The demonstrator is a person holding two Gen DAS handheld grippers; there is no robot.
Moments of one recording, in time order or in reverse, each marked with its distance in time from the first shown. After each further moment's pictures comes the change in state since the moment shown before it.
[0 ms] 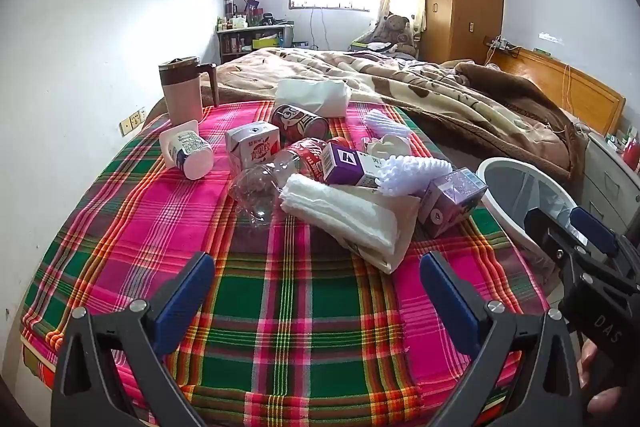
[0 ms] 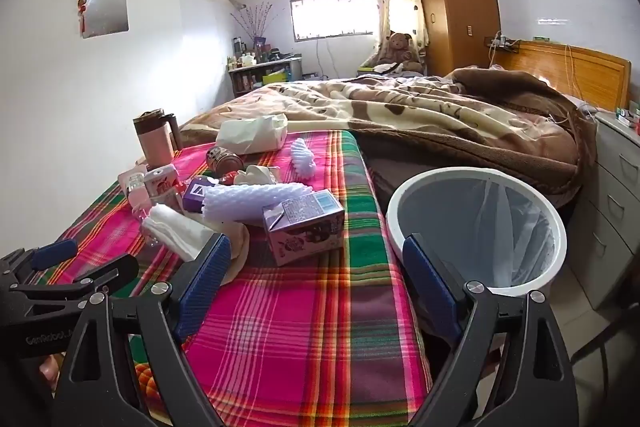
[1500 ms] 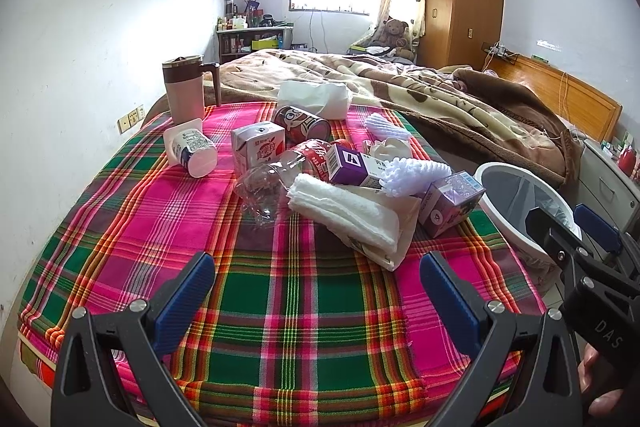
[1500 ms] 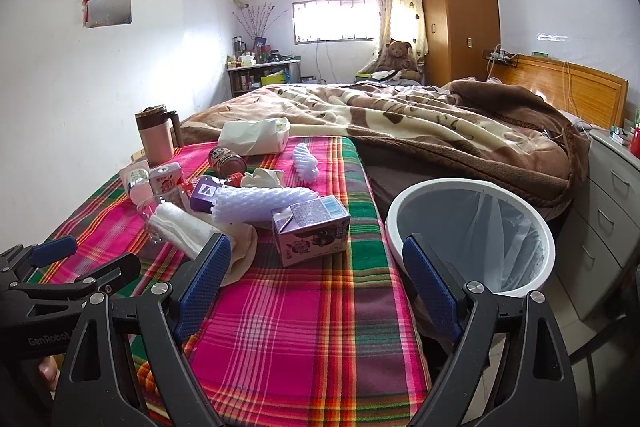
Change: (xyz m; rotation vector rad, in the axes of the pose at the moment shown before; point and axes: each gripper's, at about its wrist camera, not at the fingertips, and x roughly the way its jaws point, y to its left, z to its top) left arm -0.005 0.008 -0.001 -0.023 -0.004 -0.025; right arm -0.009 0.015 0.003 -0.058 -0.015 -0.045
